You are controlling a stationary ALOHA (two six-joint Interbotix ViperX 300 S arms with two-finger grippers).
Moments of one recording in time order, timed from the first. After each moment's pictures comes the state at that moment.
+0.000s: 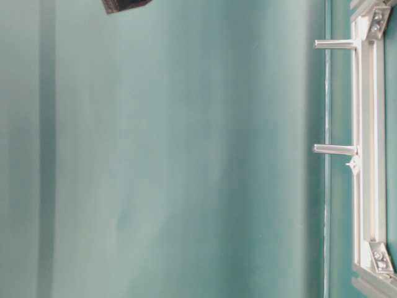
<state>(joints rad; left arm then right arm) 0.13 -1.21 1.39 -0.08 0.13 -0.04 0.44 -0.17 0.61 -0.36 0.86 1.56</state>
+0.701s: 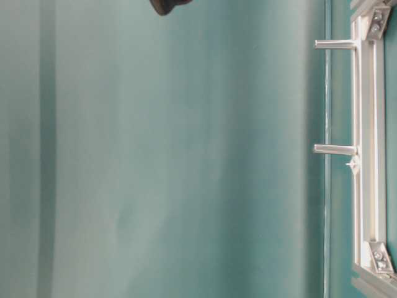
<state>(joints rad) 0.13 -1.21 1.40 -0.08 0.13 -0.04 0.42 -0.11 0.63 -0.38 0.80 1.87</state>
